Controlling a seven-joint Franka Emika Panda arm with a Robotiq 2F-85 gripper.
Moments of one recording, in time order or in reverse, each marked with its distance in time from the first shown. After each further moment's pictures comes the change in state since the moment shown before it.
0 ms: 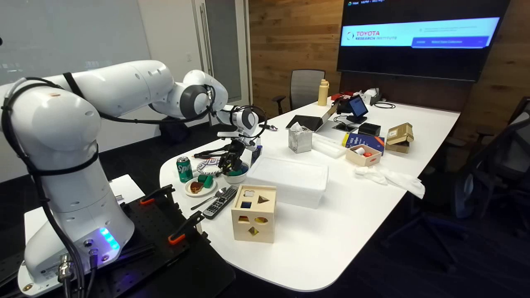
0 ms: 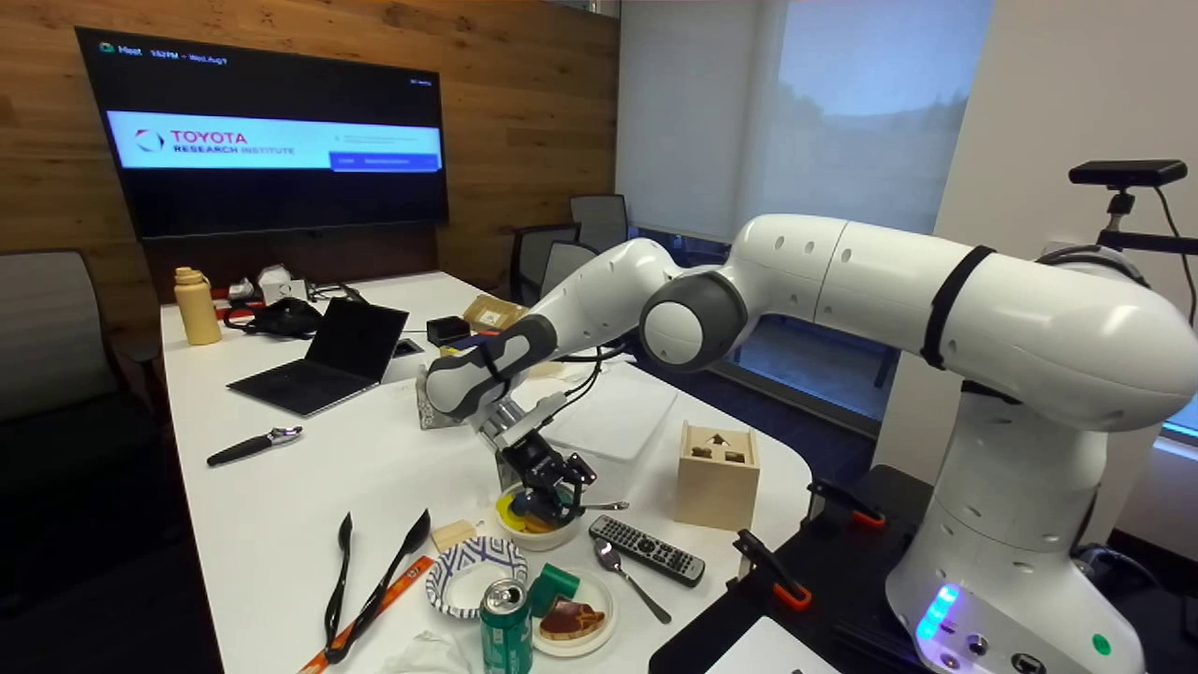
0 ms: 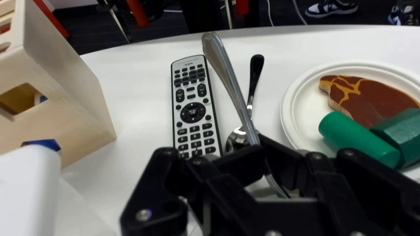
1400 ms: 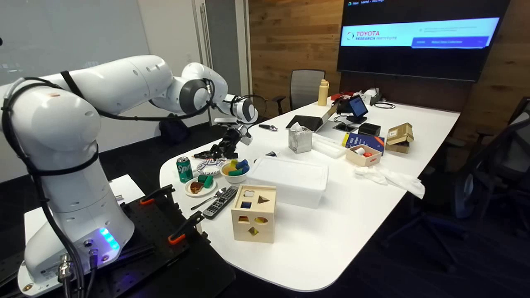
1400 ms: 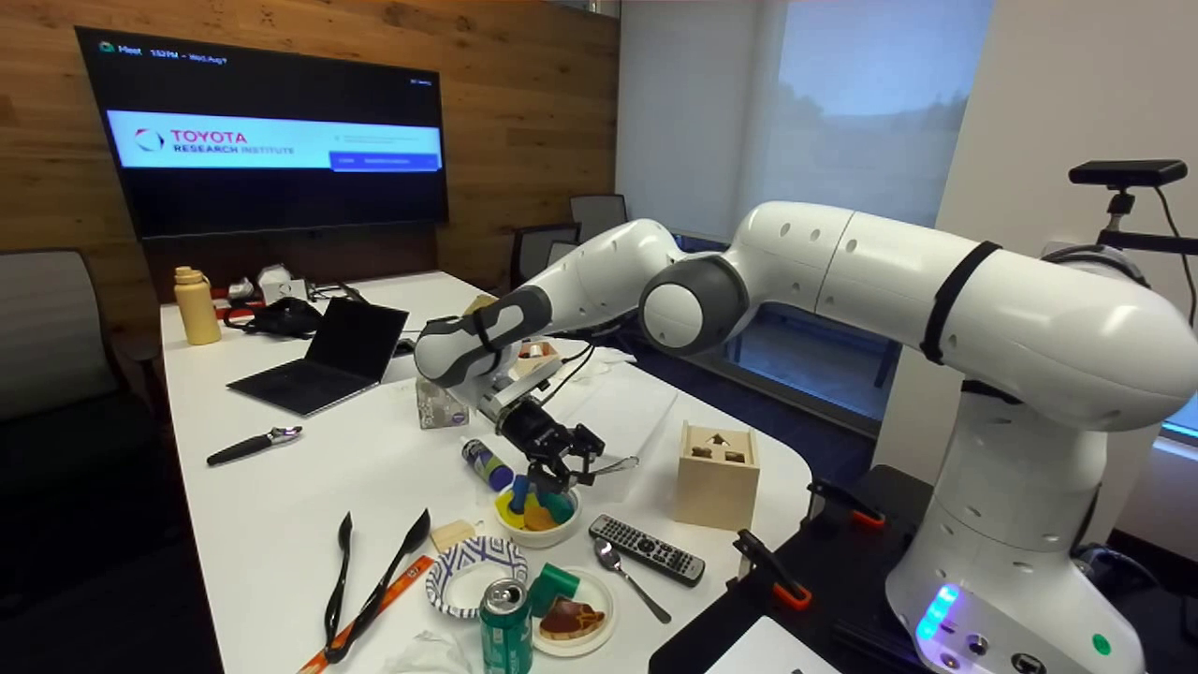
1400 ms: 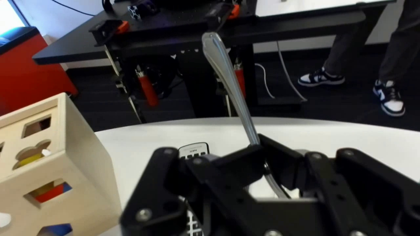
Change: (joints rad) arm -0.006 -0.048 0.022 0.024 0.057 -0.299 -0.002
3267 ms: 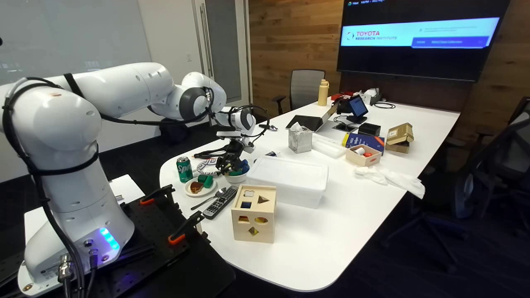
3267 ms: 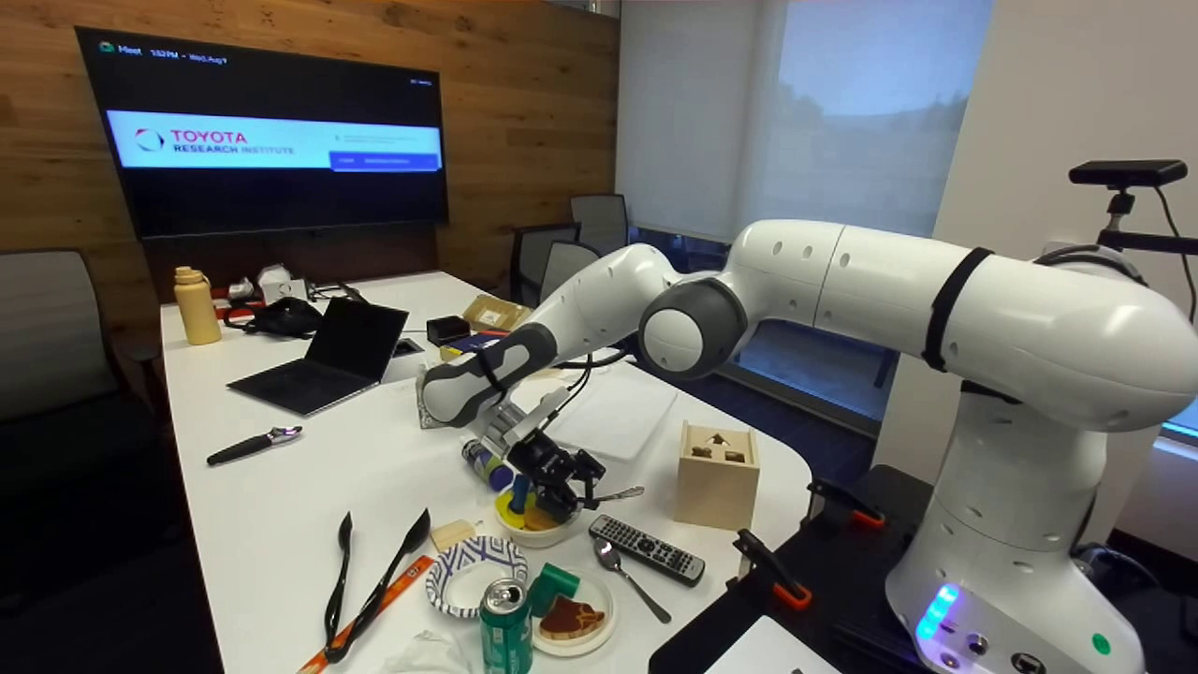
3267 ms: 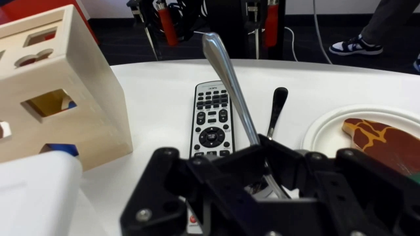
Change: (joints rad) arm 0.019 0.070 -0.015 0.005 -0.124 0.184 -0.131
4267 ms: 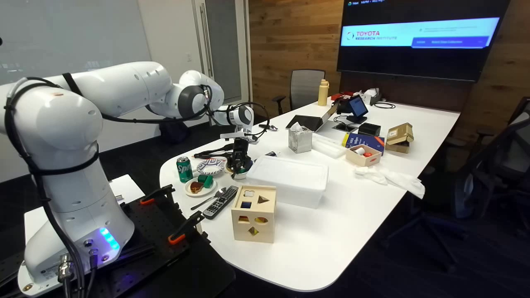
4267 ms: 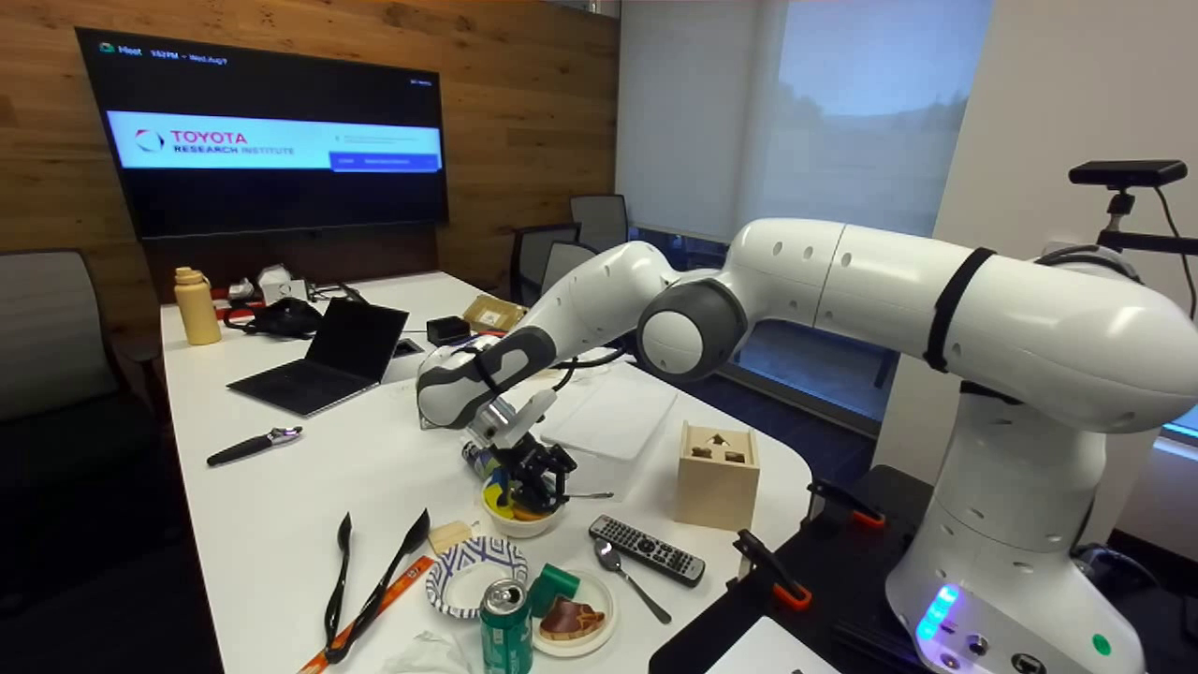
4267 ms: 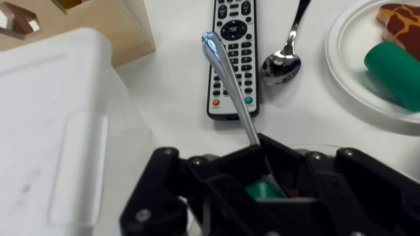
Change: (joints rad) arm 0.027 -0.010 -0.021 0.014 -0.094 0.280 0.000
